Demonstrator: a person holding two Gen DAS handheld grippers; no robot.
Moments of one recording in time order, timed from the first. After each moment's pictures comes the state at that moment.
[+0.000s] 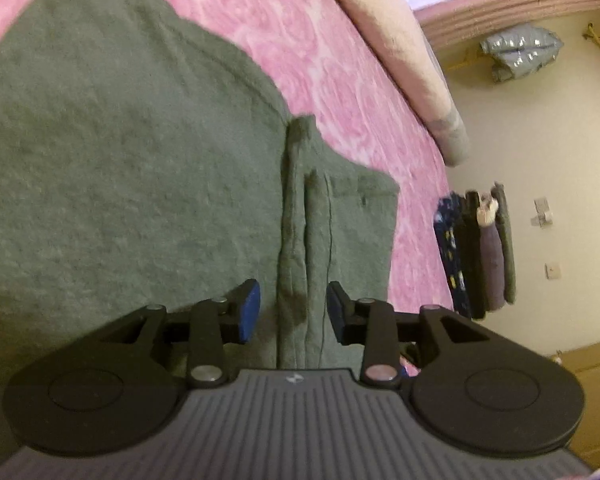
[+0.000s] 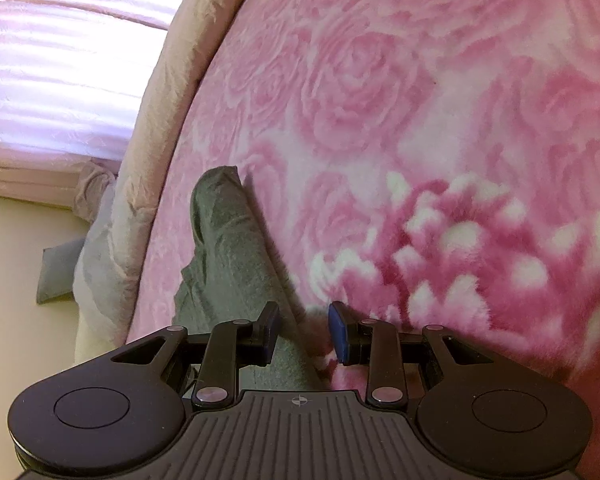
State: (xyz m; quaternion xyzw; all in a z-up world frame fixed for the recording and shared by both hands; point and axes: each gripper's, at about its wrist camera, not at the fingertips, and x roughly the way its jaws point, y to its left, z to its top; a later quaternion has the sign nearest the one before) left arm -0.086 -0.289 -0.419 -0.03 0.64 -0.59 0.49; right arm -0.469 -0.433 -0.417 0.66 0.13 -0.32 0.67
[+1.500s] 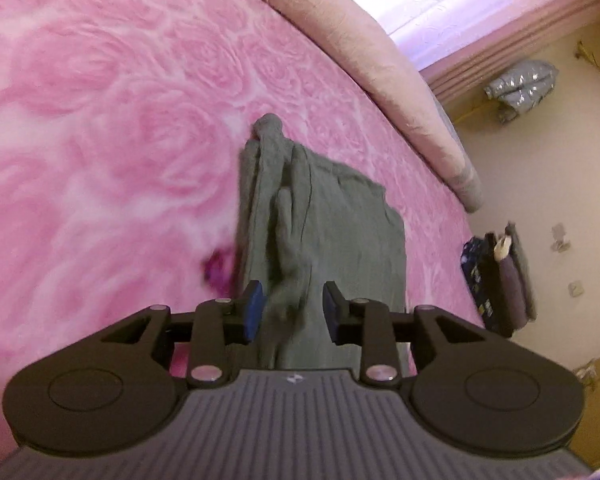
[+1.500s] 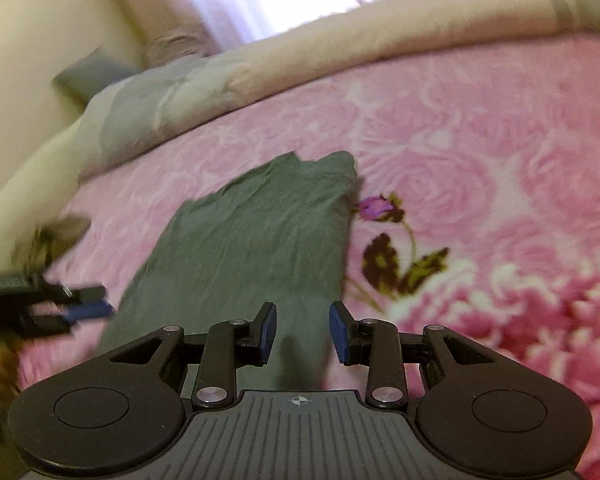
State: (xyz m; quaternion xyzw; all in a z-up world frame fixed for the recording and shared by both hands) left arm 0.019 -0.148 -0.370 -0.04 0.55 -0.58 0.59; right arm -0.356 -0.313 -0.354 0.30 0.28 -0.29 0.86
